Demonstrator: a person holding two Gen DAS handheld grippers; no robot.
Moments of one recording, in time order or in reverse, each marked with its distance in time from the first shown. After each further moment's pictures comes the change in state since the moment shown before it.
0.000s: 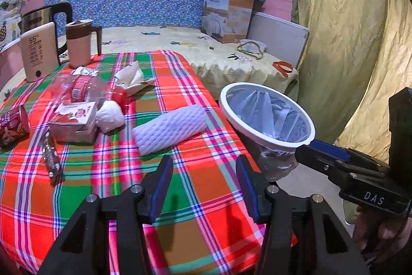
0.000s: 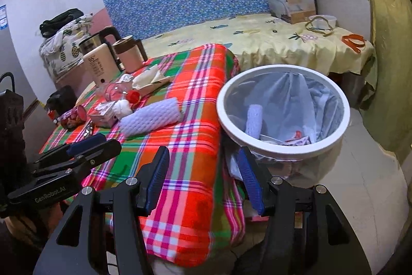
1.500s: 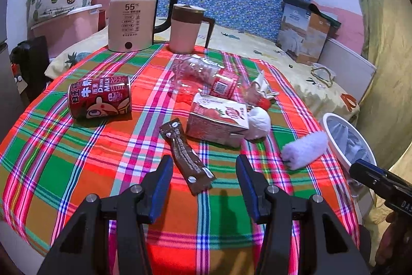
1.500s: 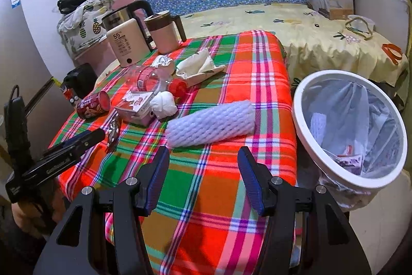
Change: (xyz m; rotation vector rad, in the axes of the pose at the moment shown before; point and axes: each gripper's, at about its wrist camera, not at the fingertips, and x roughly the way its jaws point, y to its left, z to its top) left arm -0.022 0.145 -0.006 -0.250 -0.026 0.280; right arm 0.052 0.071 0.022 -0.086 0.109 0.111
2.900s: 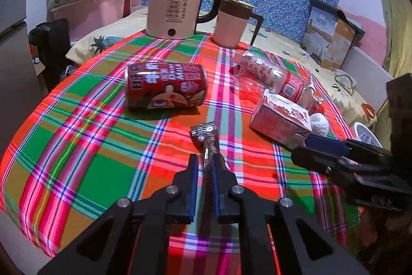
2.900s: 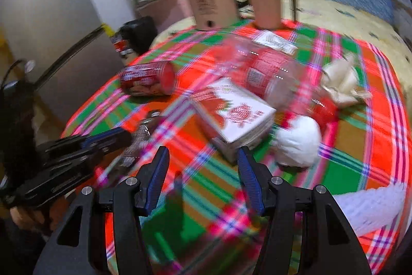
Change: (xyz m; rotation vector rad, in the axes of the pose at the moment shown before) left arm 0.003 0.075 -0.001 -0.079 0.035 0.080; right arm 0.097 0.107 0.028 -0.310 0.154 0.309
